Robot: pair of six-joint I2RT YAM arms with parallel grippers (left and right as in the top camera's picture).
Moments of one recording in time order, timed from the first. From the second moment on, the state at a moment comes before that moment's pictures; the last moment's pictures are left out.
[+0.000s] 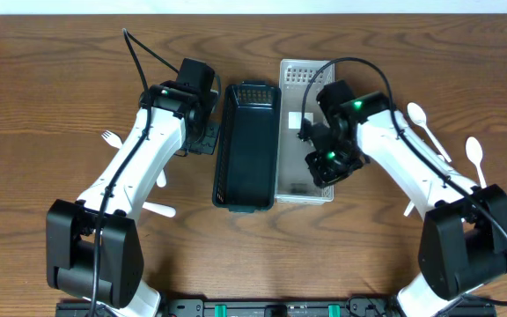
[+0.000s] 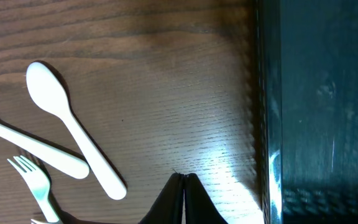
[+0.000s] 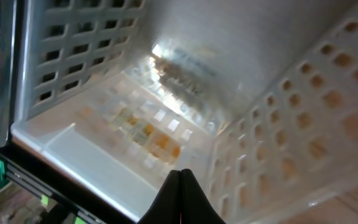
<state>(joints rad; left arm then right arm) -0.29 1.74 1.35 -0.98 -0.07 -0.04 0.40 1.79 1.33 -1.18 -0.30 -0.09</state>
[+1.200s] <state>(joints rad) -0.29 1.74 1.35 -1.00 -0.07 -0.04 0.39 1.79 1.33 -1.27 -0.20 -0.02</state>
